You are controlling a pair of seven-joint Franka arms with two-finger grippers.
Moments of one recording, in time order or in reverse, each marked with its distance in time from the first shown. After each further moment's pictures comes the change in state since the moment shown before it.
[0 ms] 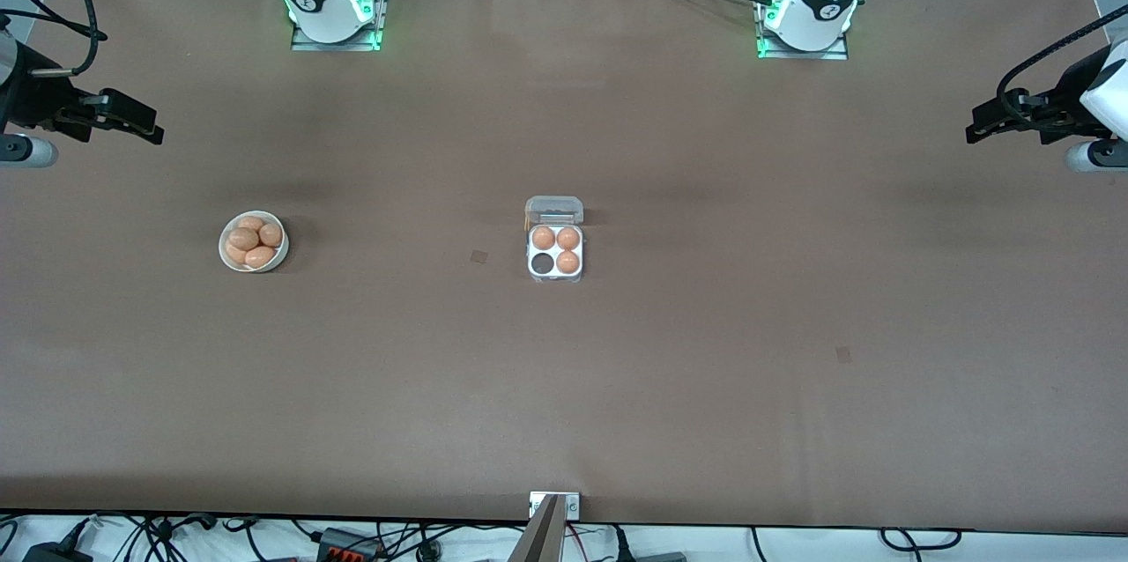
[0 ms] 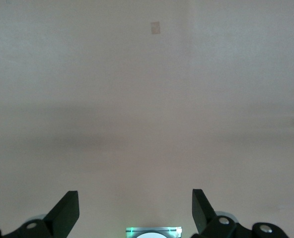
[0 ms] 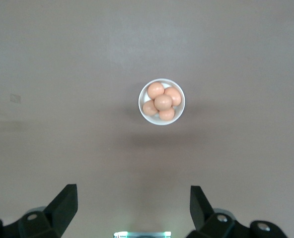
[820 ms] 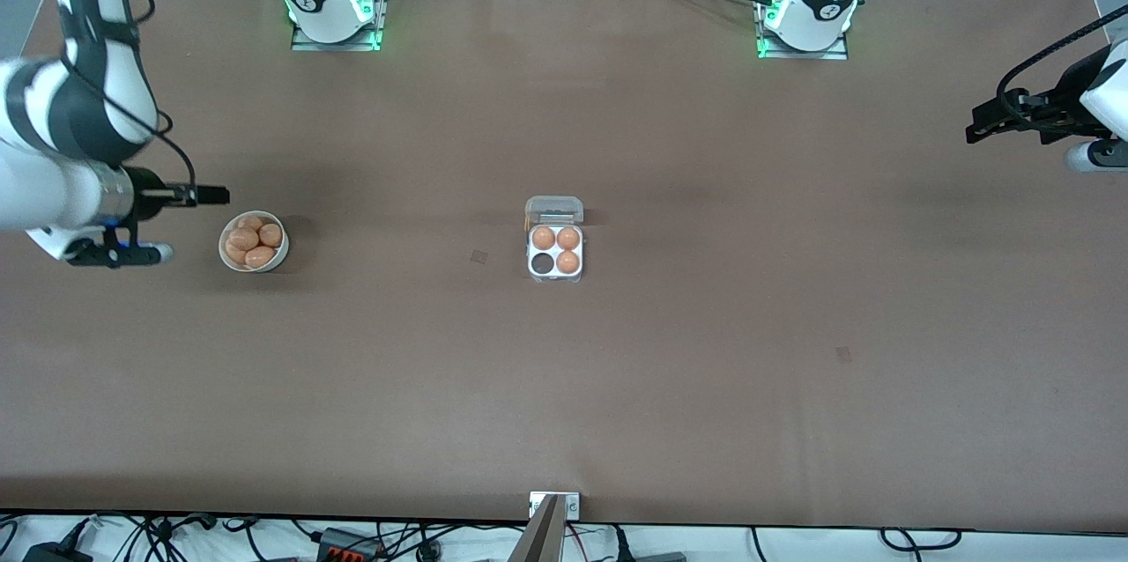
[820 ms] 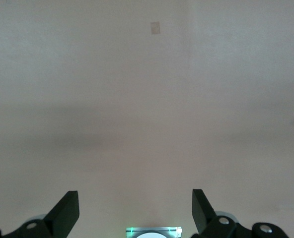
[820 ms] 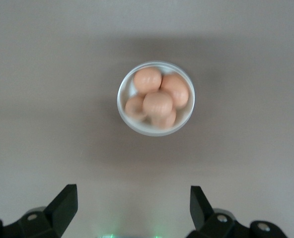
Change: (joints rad) left arm 0.000 0.000 0.000 0.000 0.000 0.000 0.000; right arm -0.045 0.340 -0.005 -0.068 -0.001 0.202 -0.089
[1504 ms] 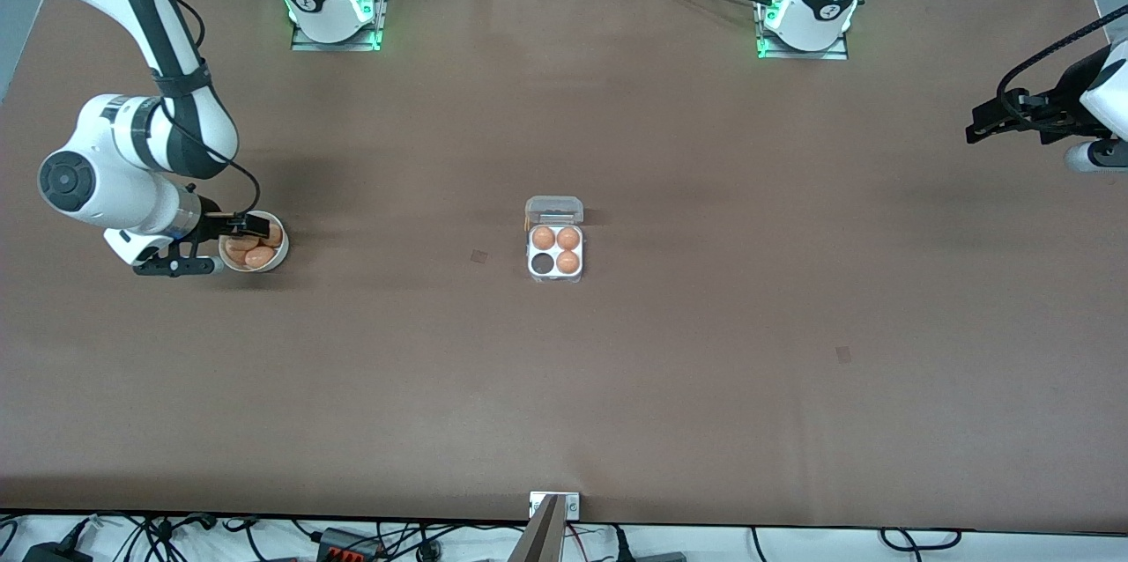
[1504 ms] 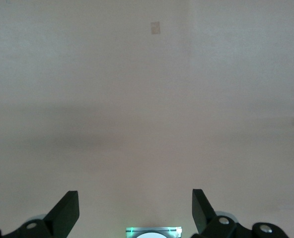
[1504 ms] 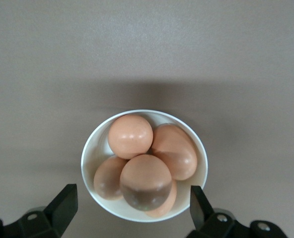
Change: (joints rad) left arm 0.000 0.000 0.000 0.000 0.000 0.000 0.000; right arm -0.007 0.013 0.000 -0.346 0.000 0.558 -0.030
